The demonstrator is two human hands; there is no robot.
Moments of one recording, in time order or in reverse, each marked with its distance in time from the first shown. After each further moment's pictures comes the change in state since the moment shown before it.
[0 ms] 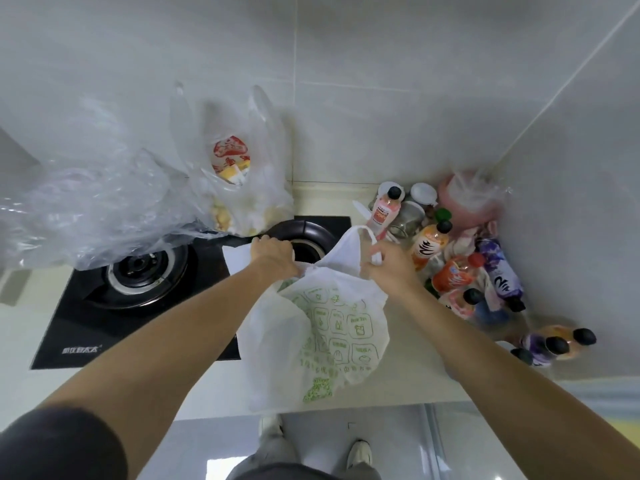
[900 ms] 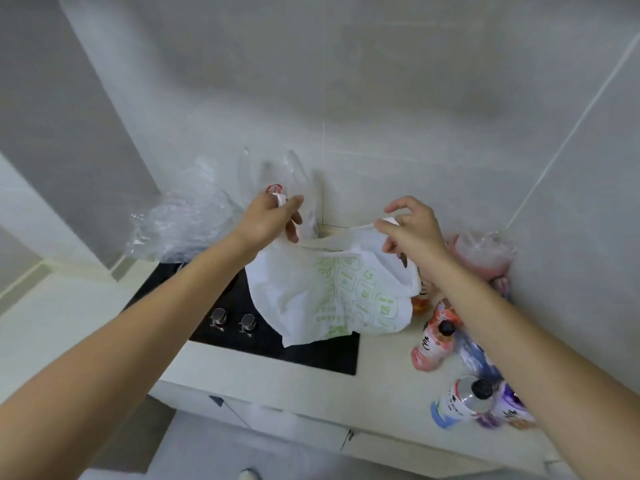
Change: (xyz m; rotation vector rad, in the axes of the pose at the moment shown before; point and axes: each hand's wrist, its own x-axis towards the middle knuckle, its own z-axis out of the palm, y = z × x) left_hand -0.224 0.043 -0.167 -1.191 0.538 -0.053; right_hand -0.053 -0.053 -0.182 0.608 -0.070 -0.333
